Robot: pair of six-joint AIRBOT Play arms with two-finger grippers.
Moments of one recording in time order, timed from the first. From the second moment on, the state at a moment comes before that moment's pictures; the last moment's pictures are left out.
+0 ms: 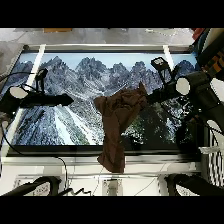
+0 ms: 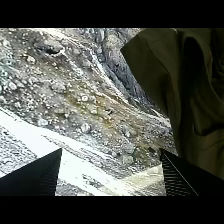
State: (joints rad) left arm 0.09 -1.26 1.09 0.93 -1.00 -1.09; right arm 0.31 -1.22 1.38 -1.67 1.26 1.48
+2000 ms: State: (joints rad) left arm 0.09 -1.26 1.09 0.93 -1.00 -1.09; right arm 0.79 -1.47 1.05 -1.24 0.94 1.69
